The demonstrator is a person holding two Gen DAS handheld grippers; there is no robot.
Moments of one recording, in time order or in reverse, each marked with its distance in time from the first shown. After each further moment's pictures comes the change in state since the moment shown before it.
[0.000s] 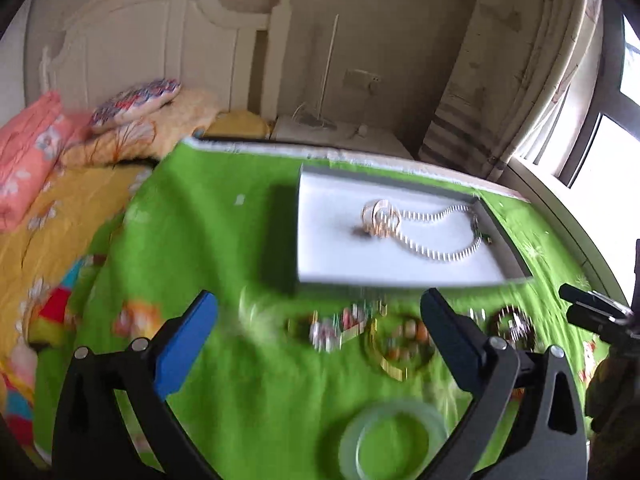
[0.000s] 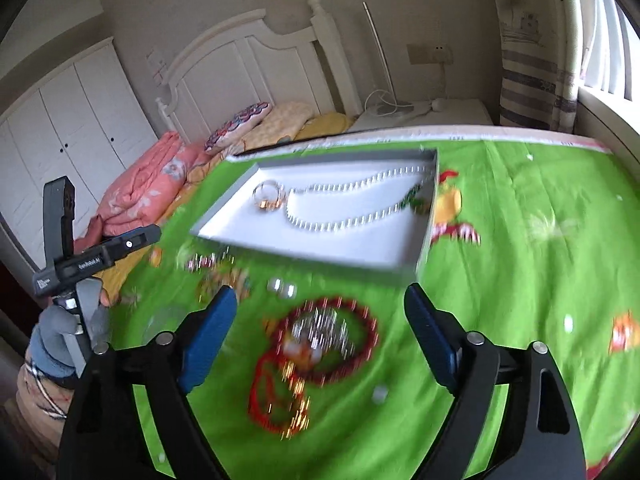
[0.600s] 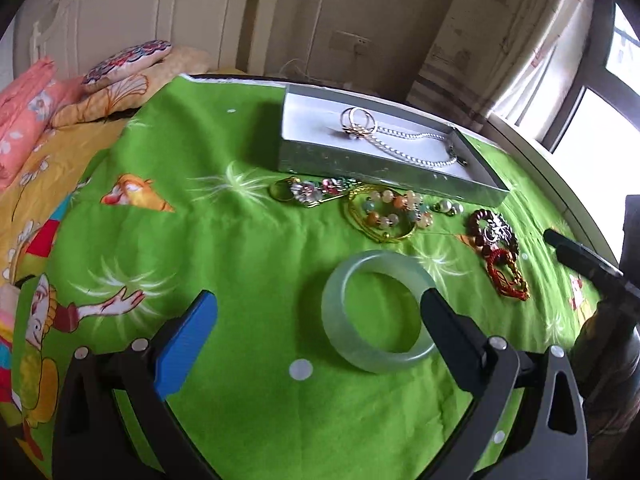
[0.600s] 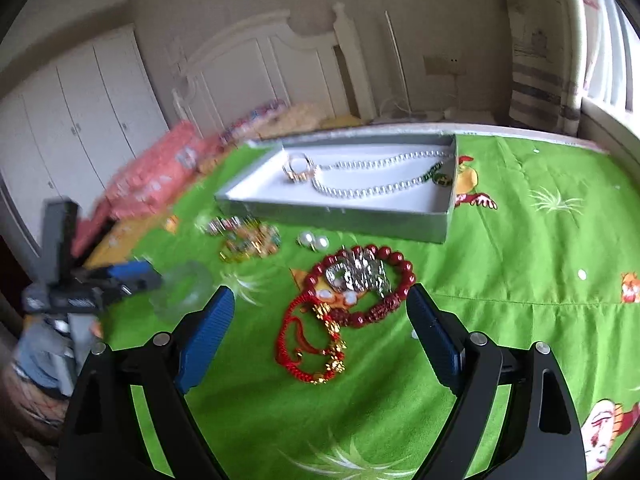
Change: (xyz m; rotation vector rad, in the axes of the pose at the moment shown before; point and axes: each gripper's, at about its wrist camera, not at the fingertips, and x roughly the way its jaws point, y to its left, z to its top) left arm -0.023 -0.005 -0.085 0.016 0.107 -0.059; right arm -0.019 0.007 -0.035 -0.009 -0.101 0.089
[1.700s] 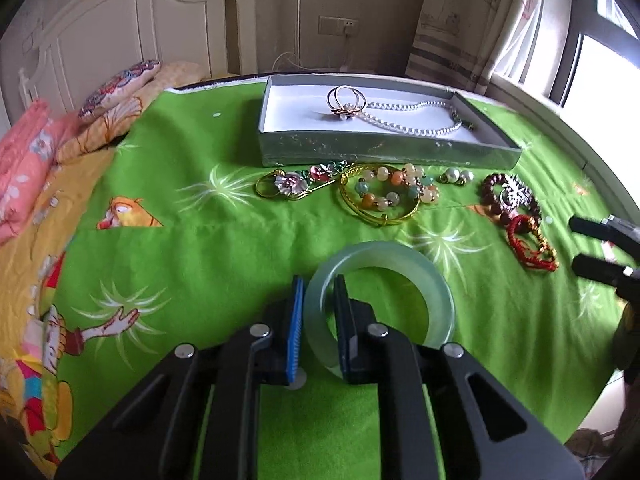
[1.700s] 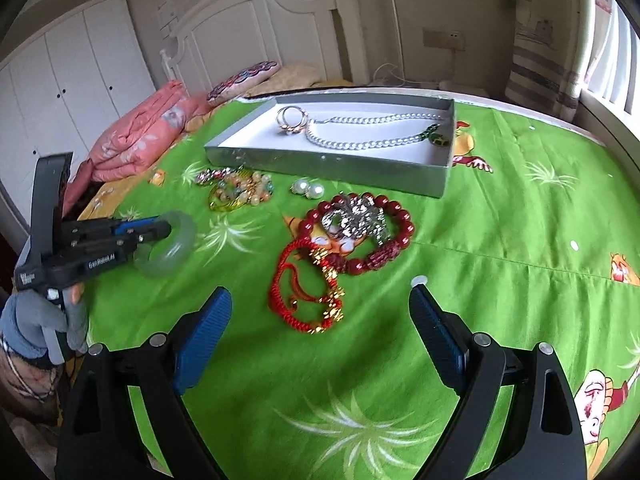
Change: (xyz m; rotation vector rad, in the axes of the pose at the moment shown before) left arm 0.020 -0.021 0.006 0.124 0.038 0.089; right arm 0.019 0.025 -0.020 -0.113 0.212 -0.136
